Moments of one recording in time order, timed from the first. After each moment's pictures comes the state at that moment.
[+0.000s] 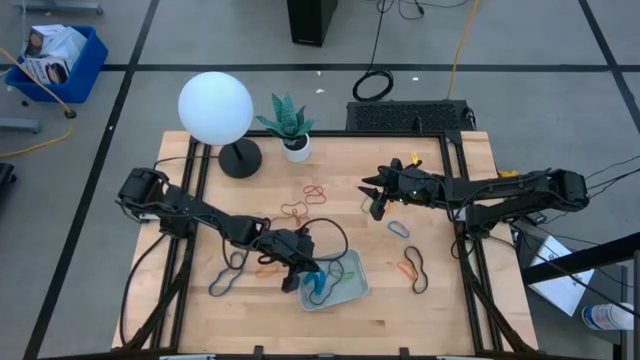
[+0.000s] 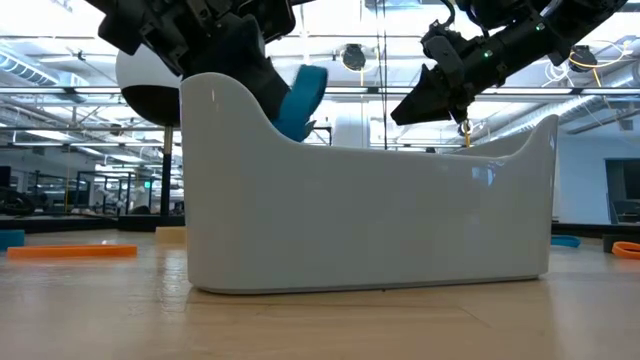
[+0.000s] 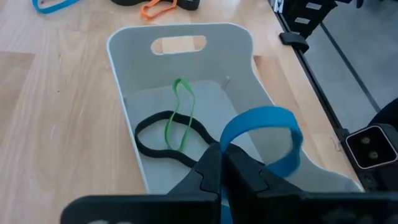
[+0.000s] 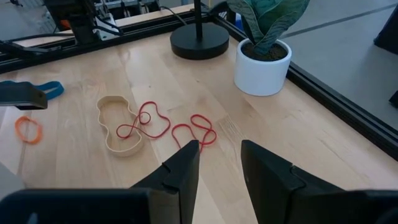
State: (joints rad) left arm -0.27 1.66 0.88 0.18 0.10 -0.29; right arm -0.12 1.14 0.58 0.12 0.26 0.20
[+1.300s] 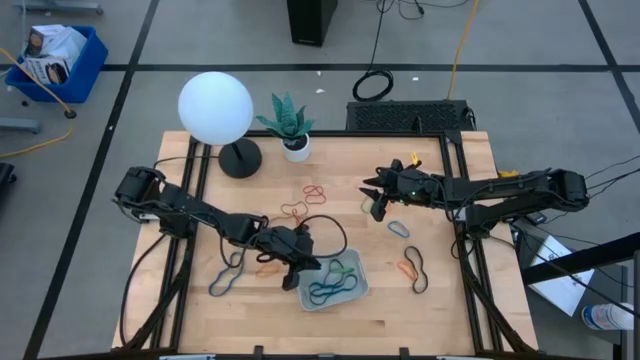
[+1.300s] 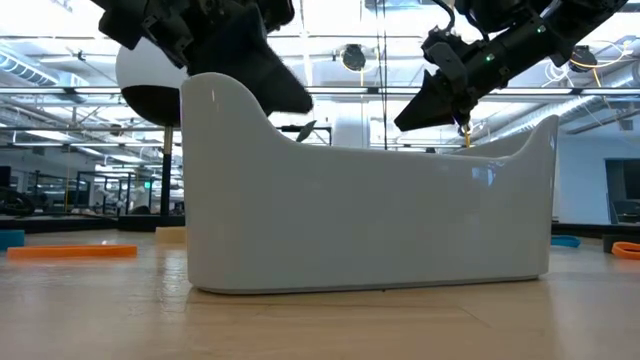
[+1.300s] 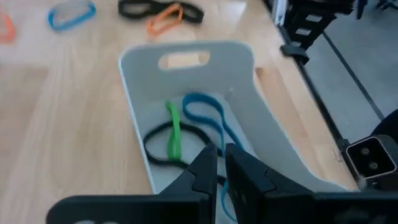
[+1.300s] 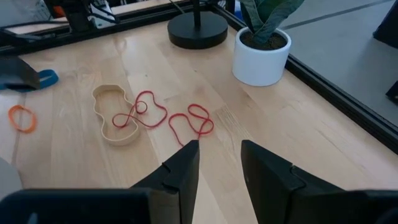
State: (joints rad) left arm -0.27 1.63 0.88 0.19 0.08 -0.27; right arm -0.12 1.14 0.58 0.07 0.26 0.20
